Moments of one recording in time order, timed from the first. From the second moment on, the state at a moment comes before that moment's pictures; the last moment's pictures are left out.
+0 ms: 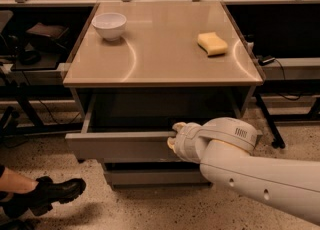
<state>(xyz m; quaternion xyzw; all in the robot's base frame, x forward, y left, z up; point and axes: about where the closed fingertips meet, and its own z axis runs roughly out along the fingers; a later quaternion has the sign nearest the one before) 0.512 -0.051 0.679 -0.50 0.78 -0.04 0.37</state>
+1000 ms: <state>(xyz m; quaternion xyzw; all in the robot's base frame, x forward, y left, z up) 0.512 -0.051 0.679 -0.50 0.78 -0.04 0.37</state>
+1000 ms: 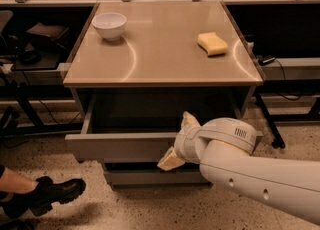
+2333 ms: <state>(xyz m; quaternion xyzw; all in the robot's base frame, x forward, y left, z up) 0.522 -0.106 0.653 -0.43 0.81 0.01 0.41</state>
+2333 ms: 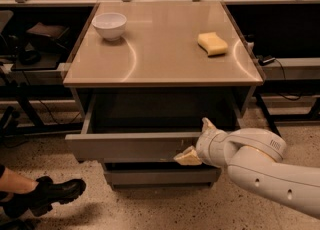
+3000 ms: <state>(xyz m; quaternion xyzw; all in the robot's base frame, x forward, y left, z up) 0.522 -0.106 0.653 -0.43 0.81 0.01 0.41</state>
